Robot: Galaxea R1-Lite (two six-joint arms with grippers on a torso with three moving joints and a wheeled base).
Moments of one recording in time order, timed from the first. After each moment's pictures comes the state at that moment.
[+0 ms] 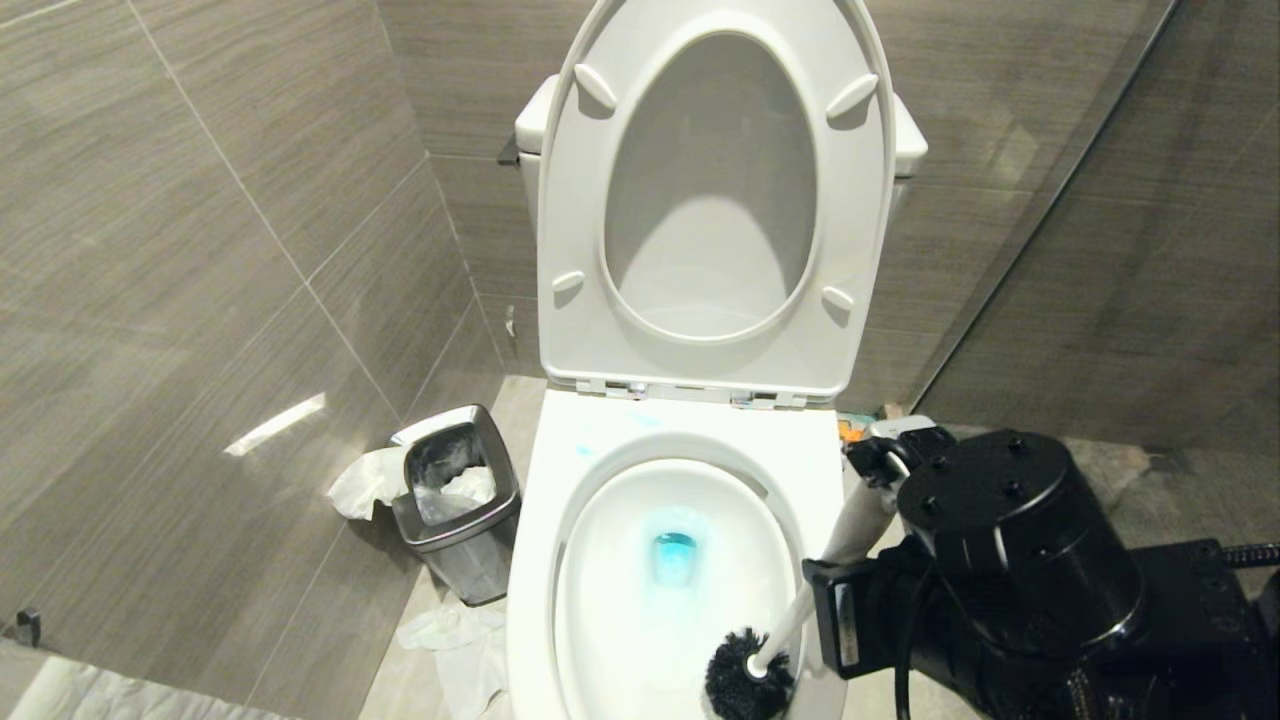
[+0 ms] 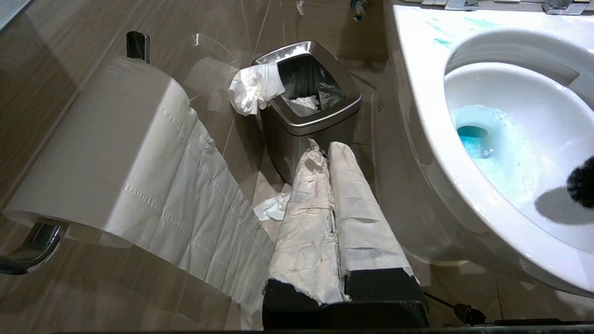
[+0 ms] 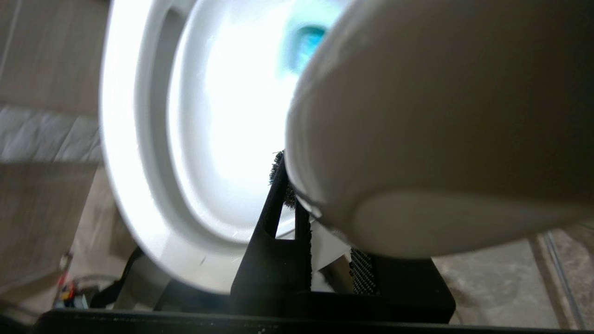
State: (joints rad) left arm 0.00 0.00 0.00 0.01 0.00 0.00; right arm 0.92 1.58 -0.86 -0.01 -0.49 0.50
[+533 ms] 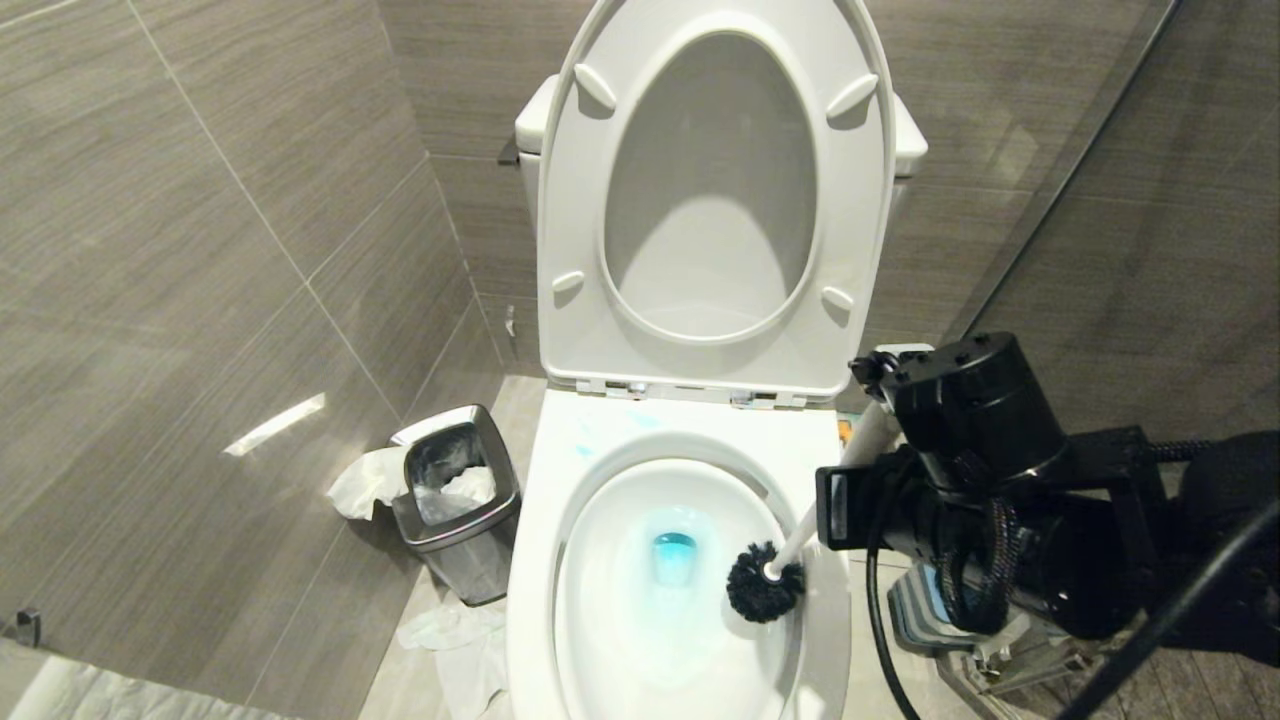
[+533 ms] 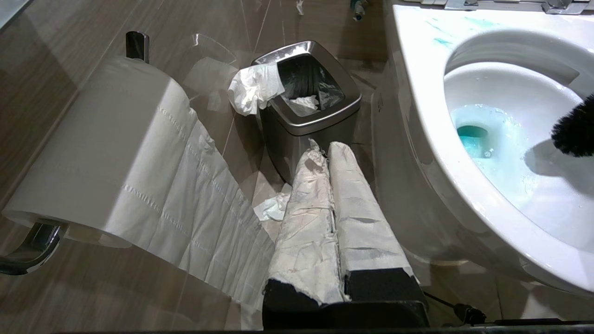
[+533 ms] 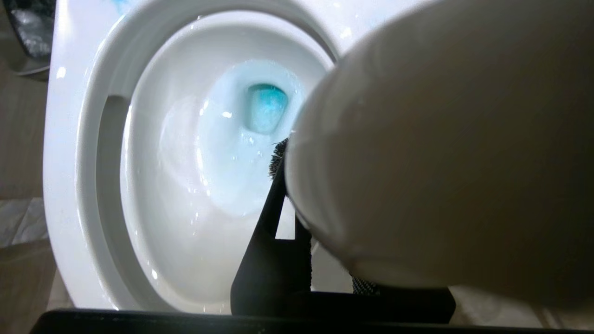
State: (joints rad) left arm 0.00 0.00 0.00 0.01 0.00 0.00; right arm 0.74 1.69 -1.01 -0.02 -0.49 0.43
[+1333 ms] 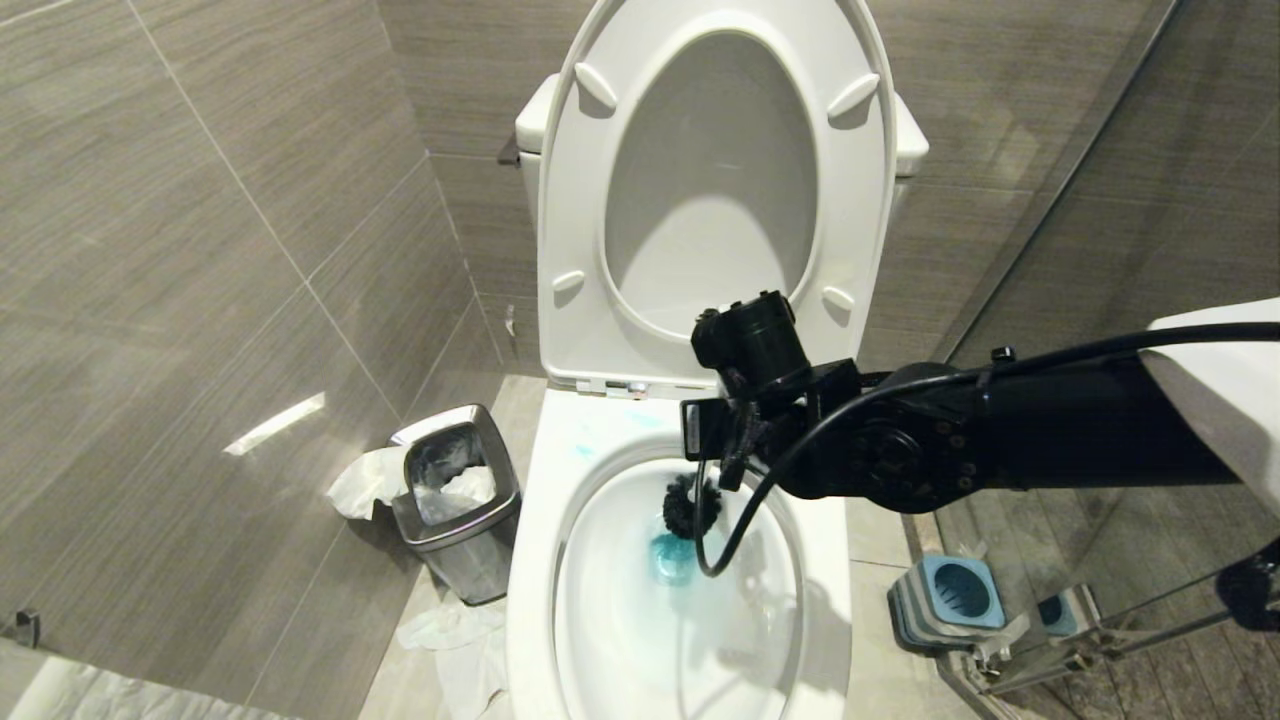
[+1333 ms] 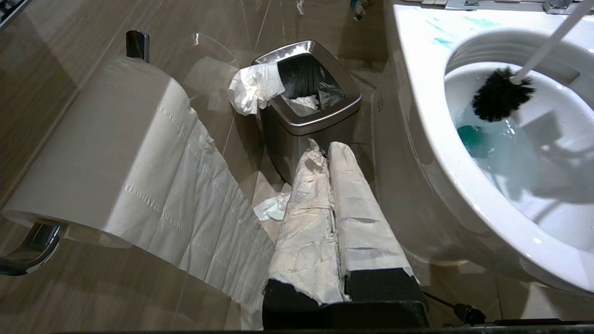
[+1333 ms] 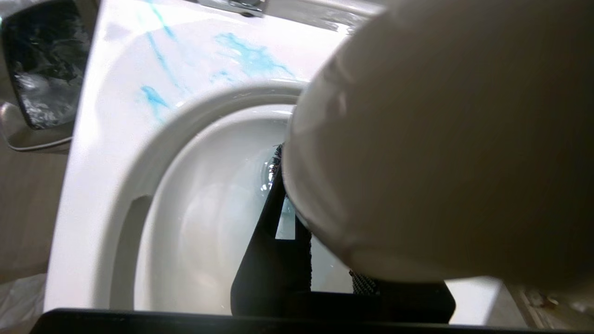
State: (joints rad) left arm 0.00 0.00 0.00 0.01 0.00 0.00; right arm 0.74 2.10 -1.53 -0.02 -0.51 0.34
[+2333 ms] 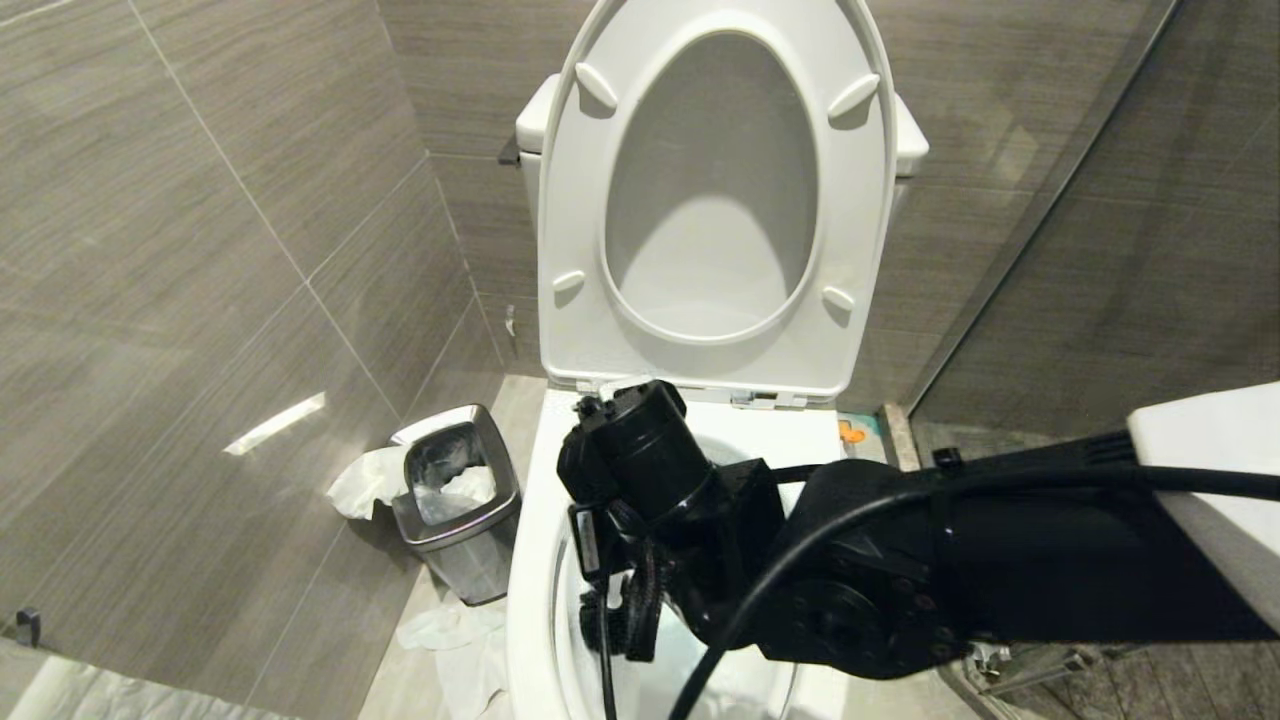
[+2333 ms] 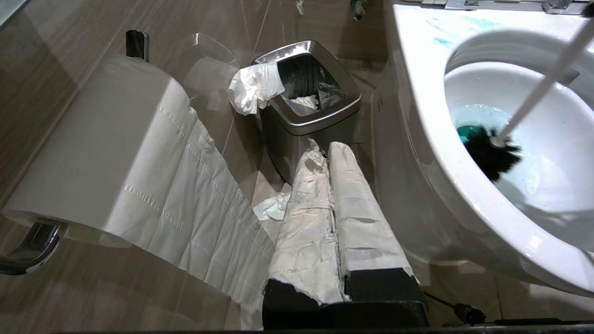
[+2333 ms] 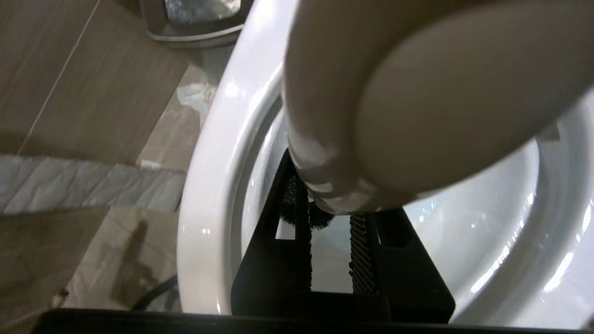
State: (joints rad) left arm 0.00 0.00 0.00 0.01 0.00 0.00; right arm 1.00 2.08 -1.44 -0.02 -0.51 0.38
